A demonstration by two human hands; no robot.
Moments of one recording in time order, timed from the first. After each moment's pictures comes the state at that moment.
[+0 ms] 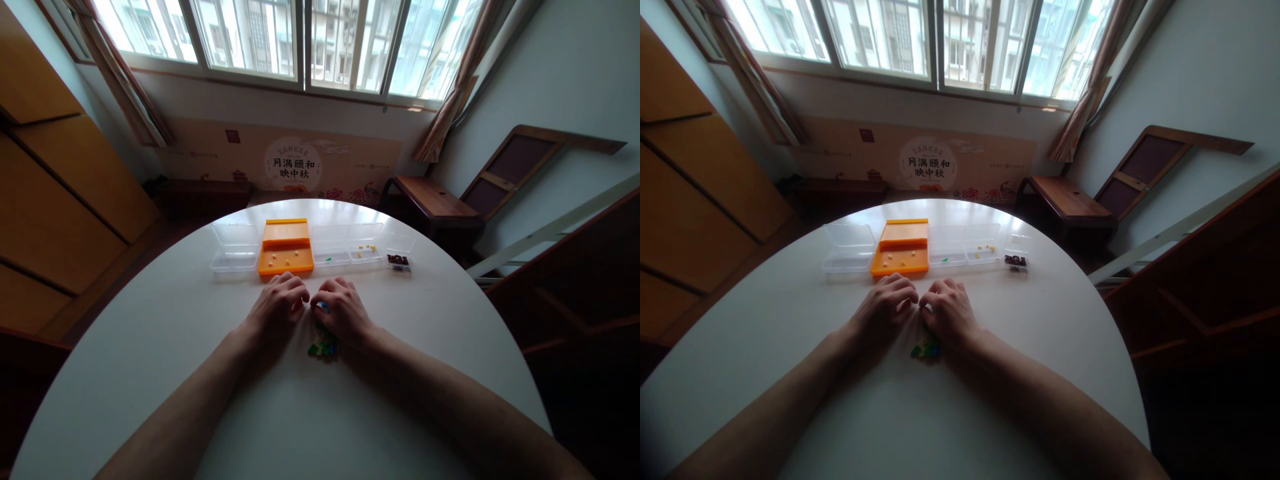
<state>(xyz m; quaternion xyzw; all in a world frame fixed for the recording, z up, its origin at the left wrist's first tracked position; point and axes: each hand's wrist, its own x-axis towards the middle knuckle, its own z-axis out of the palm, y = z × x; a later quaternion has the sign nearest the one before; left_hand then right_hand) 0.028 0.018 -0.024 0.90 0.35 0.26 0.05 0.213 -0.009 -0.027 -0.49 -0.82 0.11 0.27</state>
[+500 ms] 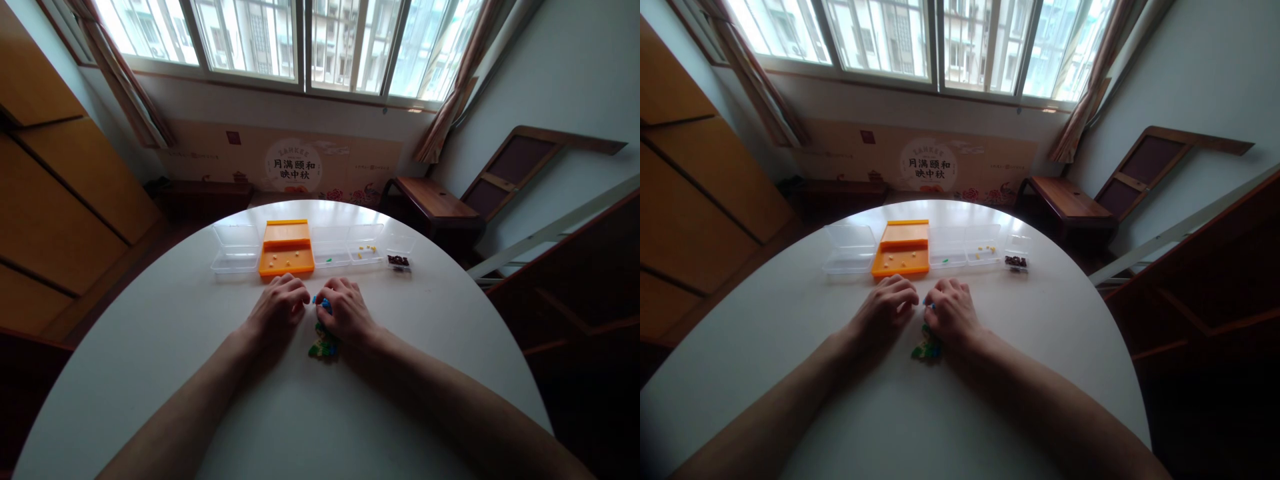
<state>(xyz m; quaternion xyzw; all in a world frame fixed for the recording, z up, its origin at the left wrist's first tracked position) 0.029 0.016 -0.021 0.90 0.35 0.26 0.04 0.215 -0.011 -0.023 -0.52 -0.81 0.10 0.24</state>
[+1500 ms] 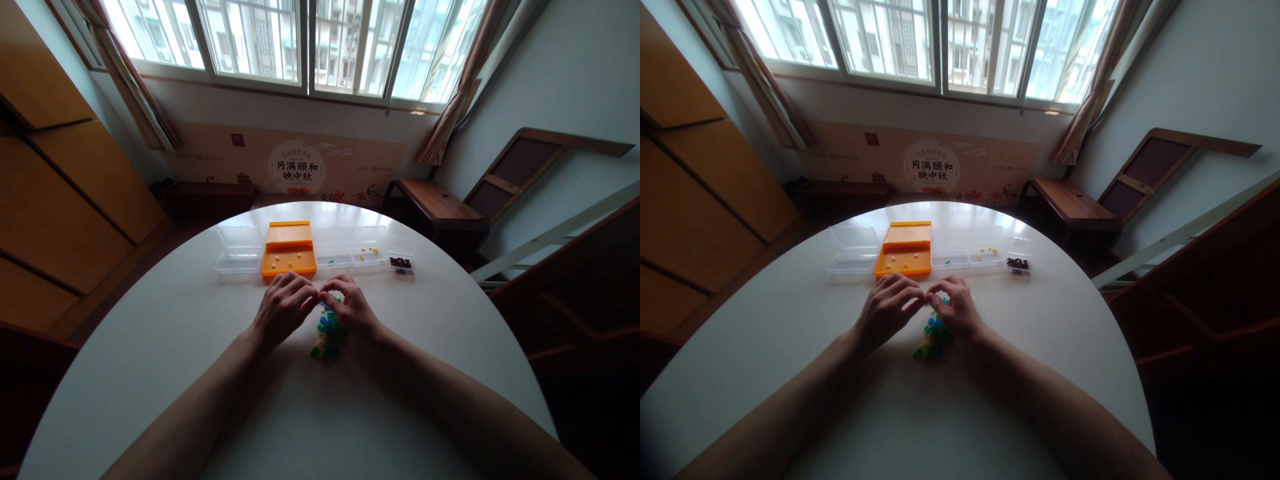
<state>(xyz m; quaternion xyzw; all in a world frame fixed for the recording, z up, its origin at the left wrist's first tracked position) 0.039 0.011 -0.011 0.87 0.30 0.39 -0.11 0.218 0.001 -0.031 -0.45 -0.71 0.28 0.46</state>
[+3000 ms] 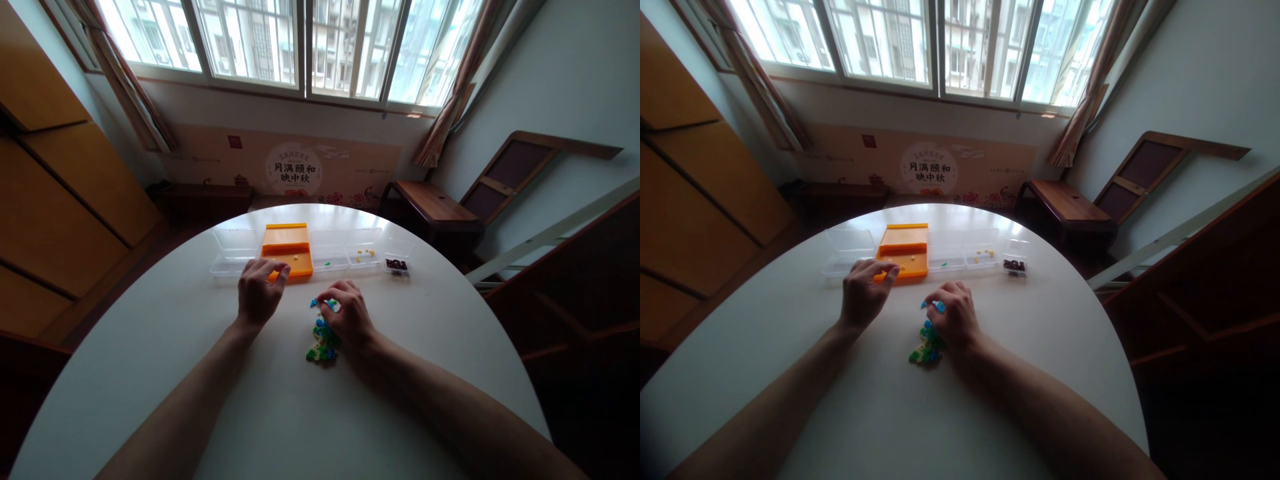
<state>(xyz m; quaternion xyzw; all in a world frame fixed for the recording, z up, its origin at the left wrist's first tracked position) 0.023 0.040 -0.010 0.73 0.49 0.47 -0.08 0.218 -0.010 -0.027 -0.51 -0.74 0.16 0.41</state>
